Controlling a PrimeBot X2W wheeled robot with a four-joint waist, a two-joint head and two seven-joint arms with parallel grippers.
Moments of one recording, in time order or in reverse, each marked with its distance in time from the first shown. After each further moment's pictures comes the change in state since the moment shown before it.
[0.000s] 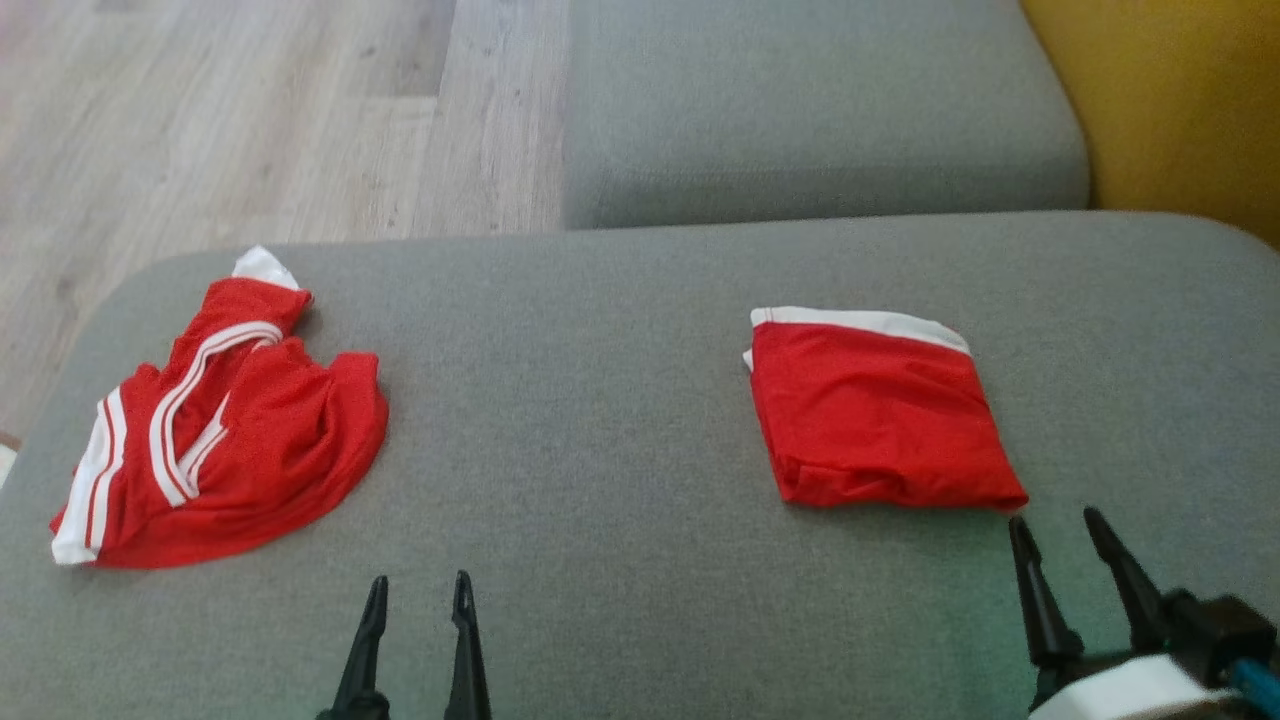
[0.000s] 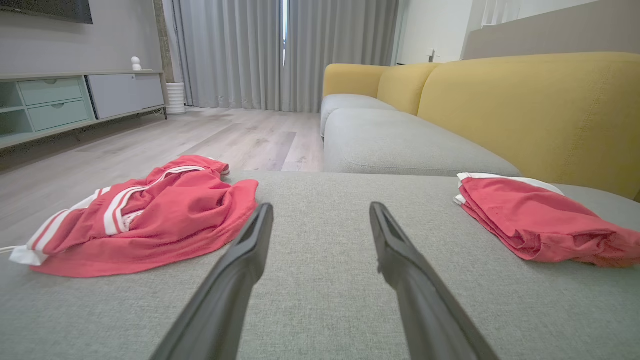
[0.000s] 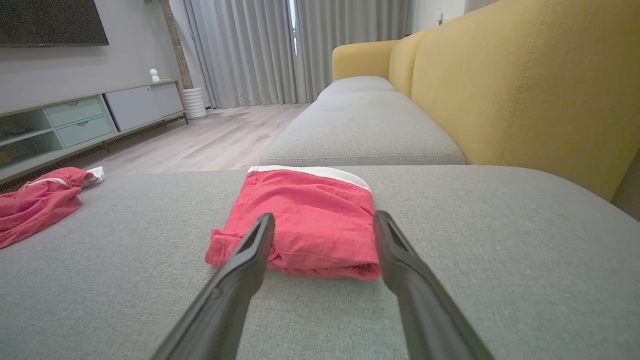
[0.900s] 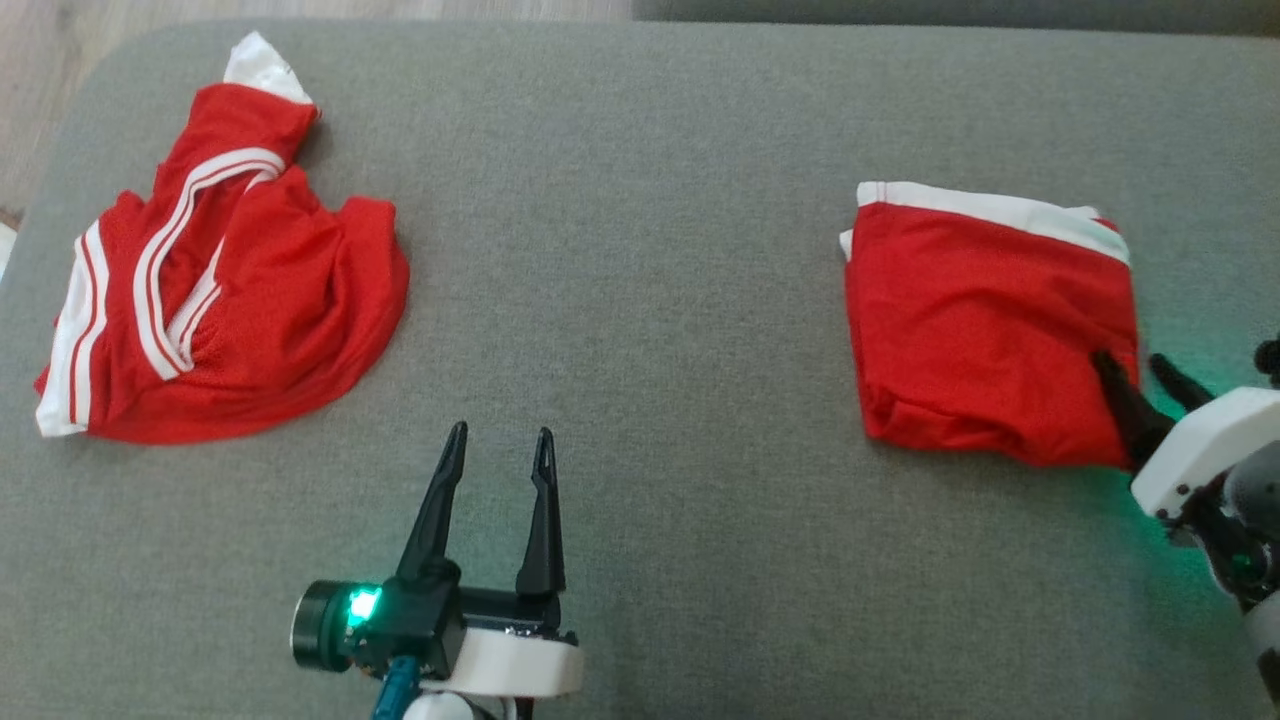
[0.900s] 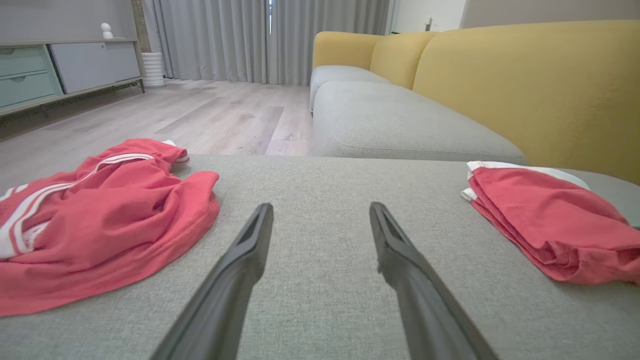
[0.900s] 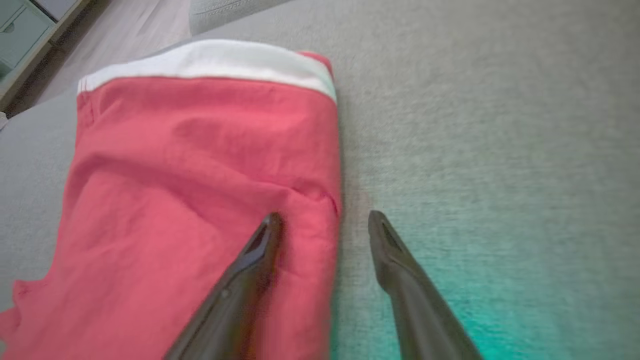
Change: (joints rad) left arm -0.251 -0.001 -0.151 -0.006 -0.024 0.027 0.000; right arm -0.495 -0.276 0.166 0.340 0.518 0.000 0.437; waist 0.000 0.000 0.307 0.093
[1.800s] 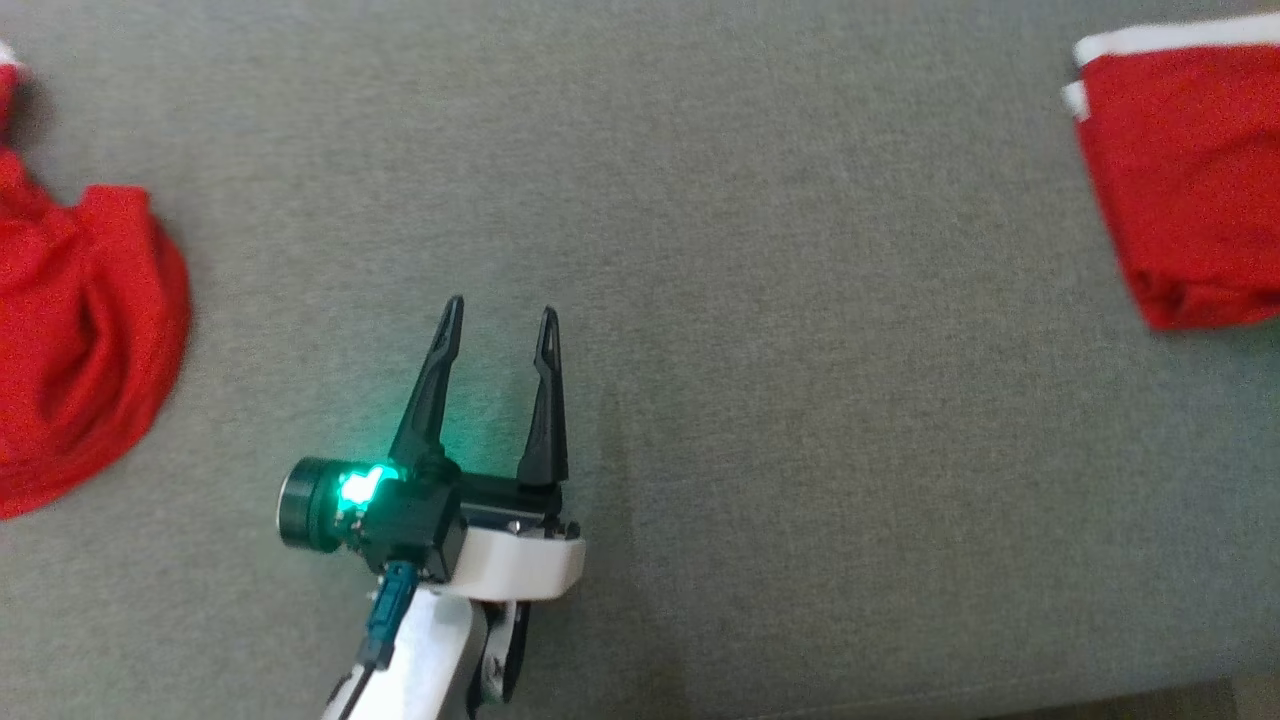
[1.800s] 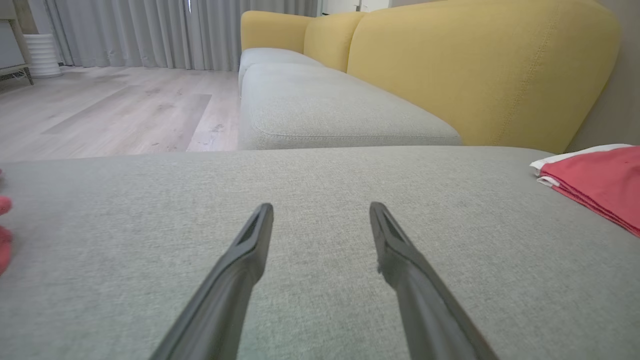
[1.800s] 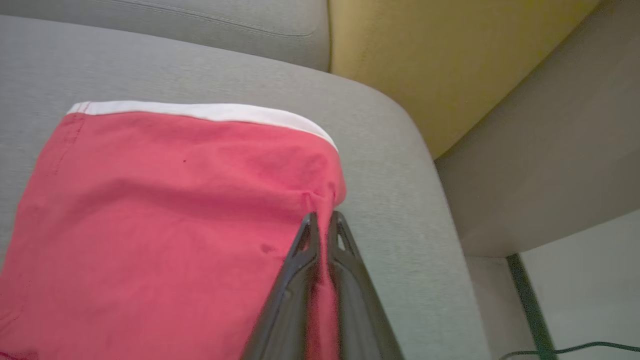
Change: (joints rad) left arm -0.169 -0.001 0.006 -0.010 0.035 -0.010 0.000; right arm -0.214 -0.387 0.112 0.026 -0.091 0.000 -0.167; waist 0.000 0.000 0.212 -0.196
